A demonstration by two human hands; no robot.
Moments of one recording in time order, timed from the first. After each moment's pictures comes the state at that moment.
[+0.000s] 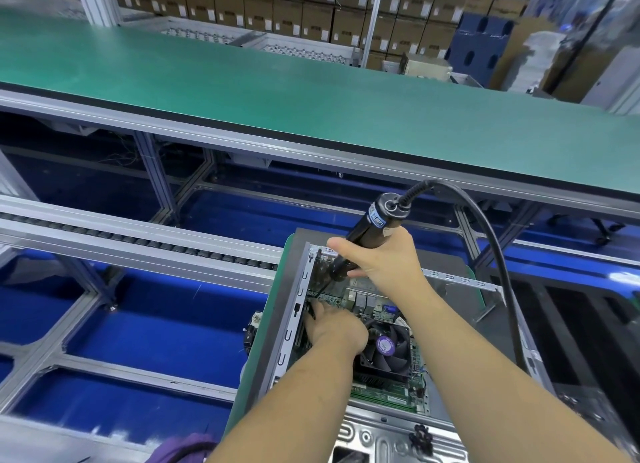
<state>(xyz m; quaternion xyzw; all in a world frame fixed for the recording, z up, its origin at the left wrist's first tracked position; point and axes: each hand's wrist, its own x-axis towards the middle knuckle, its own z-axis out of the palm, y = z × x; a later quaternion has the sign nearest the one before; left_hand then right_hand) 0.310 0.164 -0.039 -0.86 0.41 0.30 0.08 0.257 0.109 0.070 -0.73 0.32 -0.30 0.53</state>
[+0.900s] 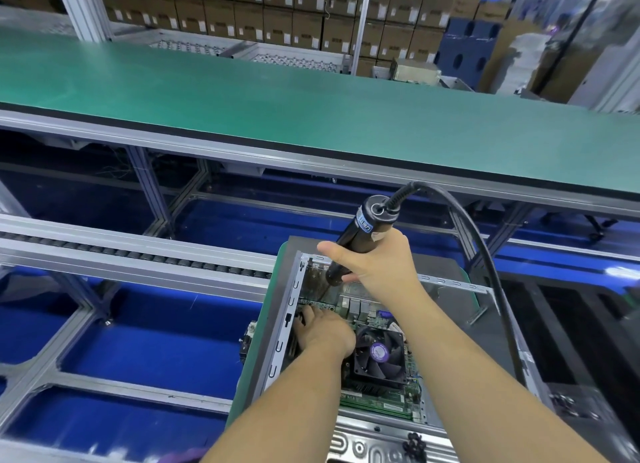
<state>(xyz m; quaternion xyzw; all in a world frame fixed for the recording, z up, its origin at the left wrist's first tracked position) 0.315 0.160 -0.045 -0.87 0.39 0.29 0.05 0.253 0.116 0.085 -0.74 0.31 -0.33 0.50</state>
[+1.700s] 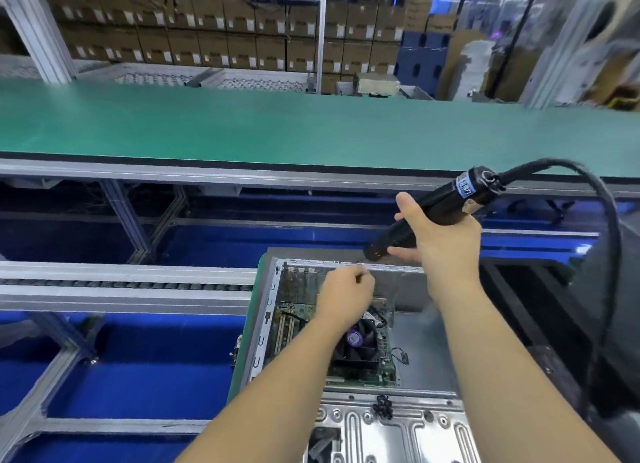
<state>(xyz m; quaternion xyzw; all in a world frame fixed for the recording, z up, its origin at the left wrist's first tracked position) 0.273 0.153 0.034 -0.73 0.49 0.24 -0.42 0.157 0.126 0.154 -0.51 0.41 -0.55 0.52</state>
